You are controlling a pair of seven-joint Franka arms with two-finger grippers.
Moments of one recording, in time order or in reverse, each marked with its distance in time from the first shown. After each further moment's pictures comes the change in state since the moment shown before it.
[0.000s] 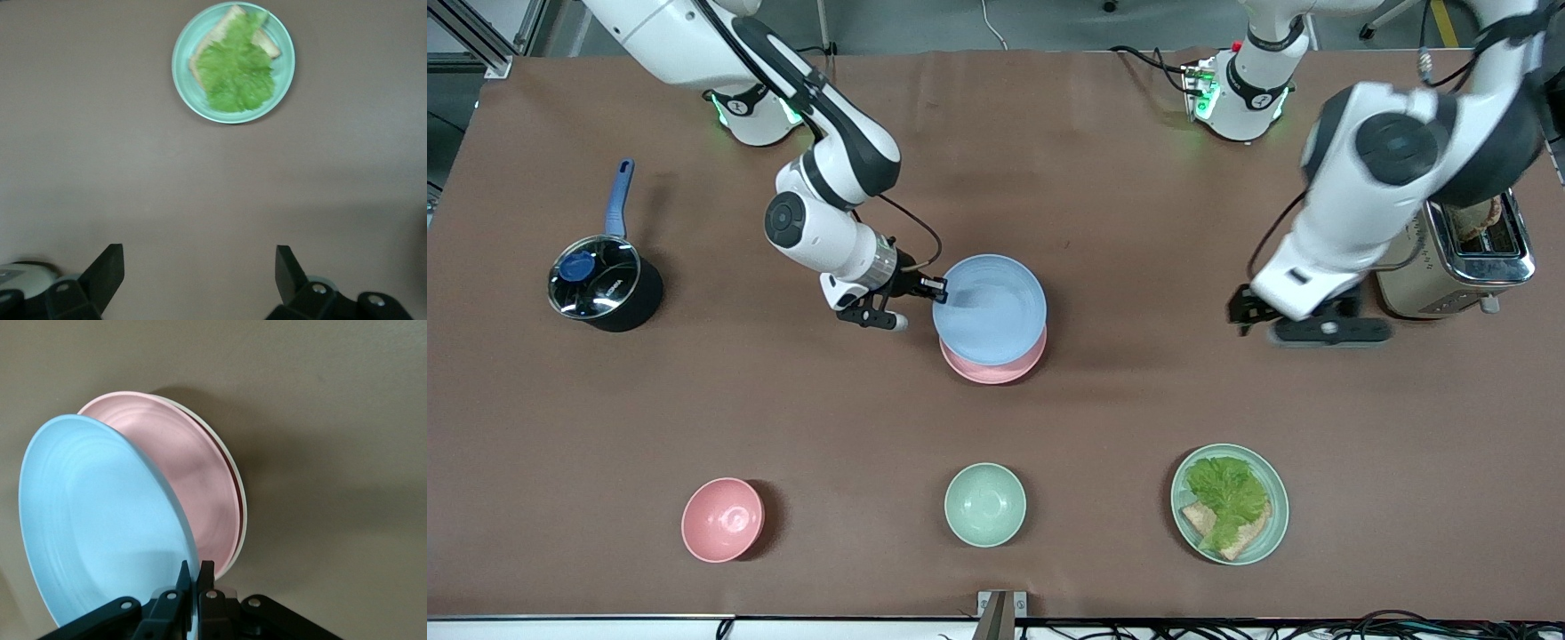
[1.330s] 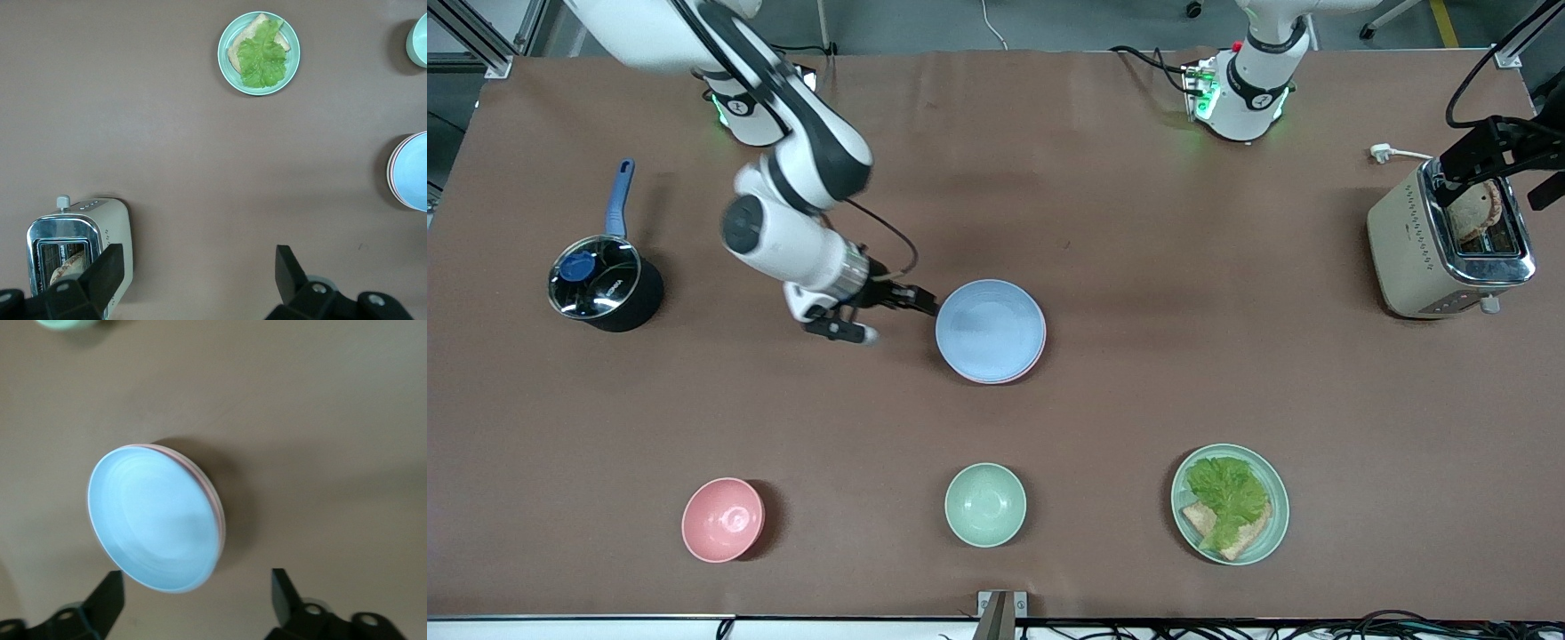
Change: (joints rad) left arm 0.060 -0.121 0.160 0.406 -0.176 -0.562 0.280; right arm -0.114 -0.228 -0.035 0.074 -0.125 -0.342 0.000
